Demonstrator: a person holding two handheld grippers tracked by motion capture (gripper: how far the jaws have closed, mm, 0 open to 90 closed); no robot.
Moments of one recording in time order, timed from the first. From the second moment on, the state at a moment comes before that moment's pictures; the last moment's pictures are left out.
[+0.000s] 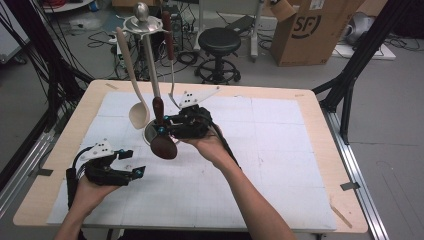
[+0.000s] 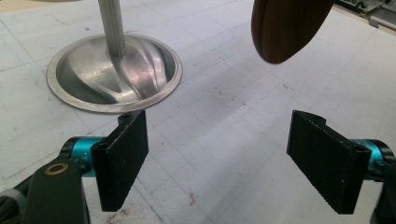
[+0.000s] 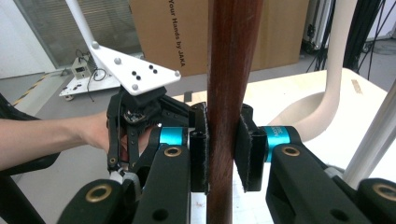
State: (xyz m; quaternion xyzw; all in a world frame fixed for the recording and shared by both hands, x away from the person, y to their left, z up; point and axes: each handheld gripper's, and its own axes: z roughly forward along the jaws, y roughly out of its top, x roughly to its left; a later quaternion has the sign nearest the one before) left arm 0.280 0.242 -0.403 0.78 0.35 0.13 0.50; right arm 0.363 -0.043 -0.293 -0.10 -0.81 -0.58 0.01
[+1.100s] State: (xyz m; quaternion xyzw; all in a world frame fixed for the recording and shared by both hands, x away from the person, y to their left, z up) left arm 0.278 0.246 -0.403 0.78 0.35 0.14 0.50; right arm 0.371 -0.035 -0.260 -0.08 -0.81 -0.58 0.00
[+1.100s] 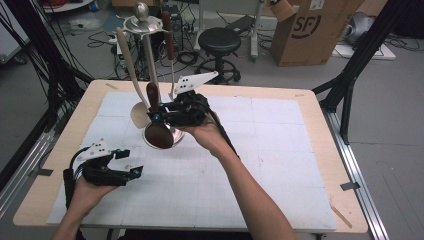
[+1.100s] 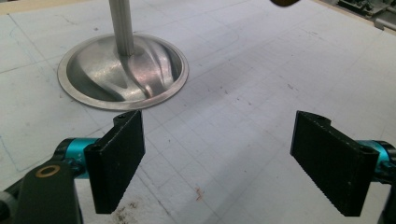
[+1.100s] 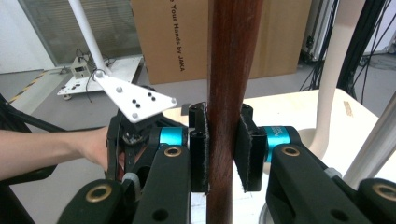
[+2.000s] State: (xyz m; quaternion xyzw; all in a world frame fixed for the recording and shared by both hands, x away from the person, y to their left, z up) left arm 0.276 0.249 -0.402 0.78 0.35 0.14 0.50; right arm 0.405 -0.017 -0.203 -0.07 -0.80 -0.60 -0.01
